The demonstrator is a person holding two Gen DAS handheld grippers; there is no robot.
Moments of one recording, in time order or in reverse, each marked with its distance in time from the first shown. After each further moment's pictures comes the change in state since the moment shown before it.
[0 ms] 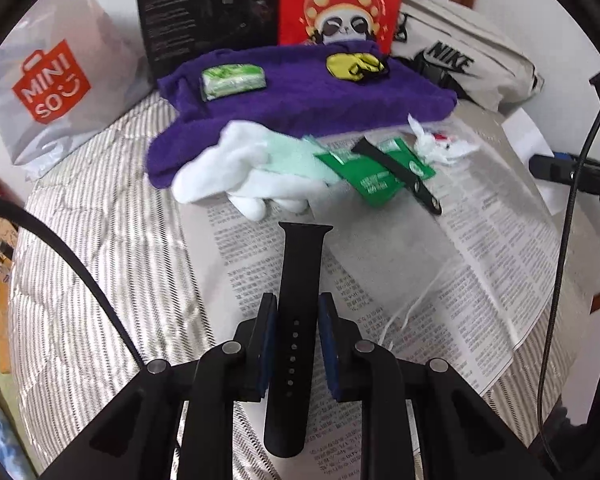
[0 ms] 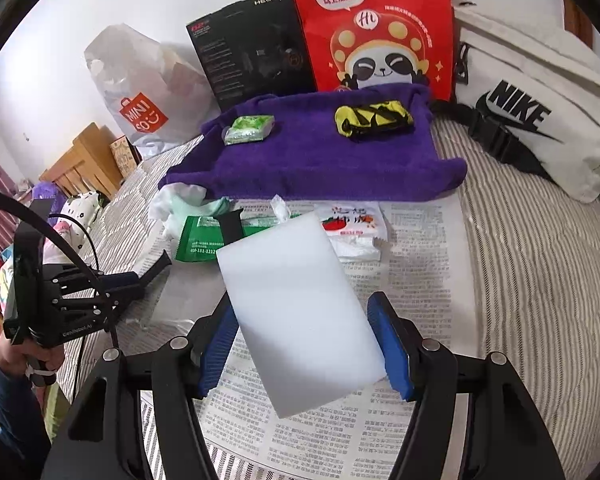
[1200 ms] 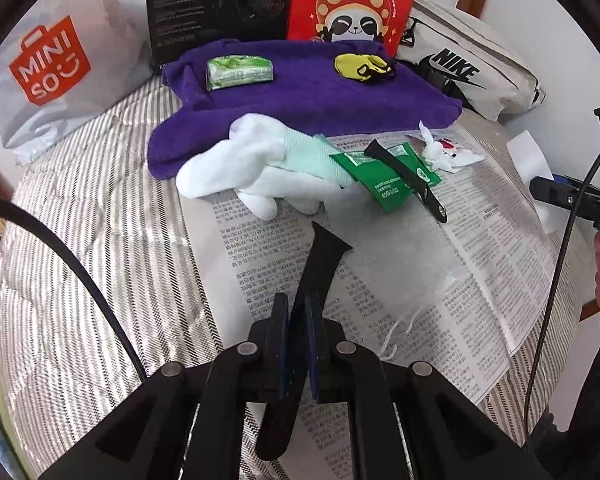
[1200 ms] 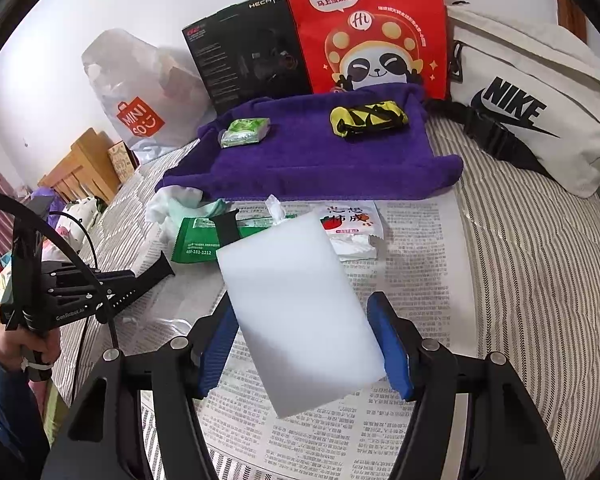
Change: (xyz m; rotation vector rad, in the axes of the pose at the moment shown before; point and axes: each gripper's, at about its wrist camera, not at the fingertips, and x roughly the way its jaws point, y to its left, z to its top) left arm 0.013 0.015 0.003 -0.036 0.030 -0.069; right arm 0.002 -0.002 -0.004 0.014 -0.019 -0.004
